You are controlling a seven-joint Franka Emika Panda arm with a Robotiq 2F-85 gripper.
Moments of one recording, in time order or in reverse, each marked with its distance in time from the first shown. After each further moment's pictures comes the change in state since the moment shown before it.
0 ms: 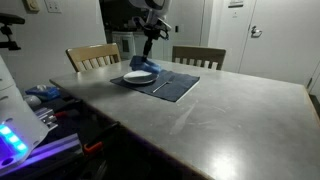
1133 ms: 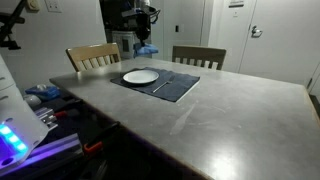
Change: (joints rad) arm 0.124 0.148 0.124 0.403 -0.284 -0.025 -0.332
